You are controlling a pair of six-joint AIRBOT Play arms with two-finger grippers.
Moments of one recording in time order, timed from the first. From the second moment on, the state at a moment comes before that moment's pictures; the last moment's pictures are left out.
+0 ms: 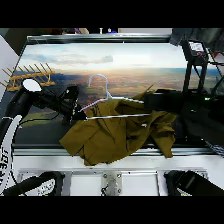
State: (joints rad) left arm -0.05 -1.30 1.13 0.79 -1.58 0.06; right arm 0.75 -0.91 1.41 1.32 -1.38 -0.89
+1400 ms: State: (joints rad) left arm -0.05 -1.30 1.12 0.79 -1.60 0.08; right arm 0.89 -1.08 1.42 1.41 -0.99 -0.79
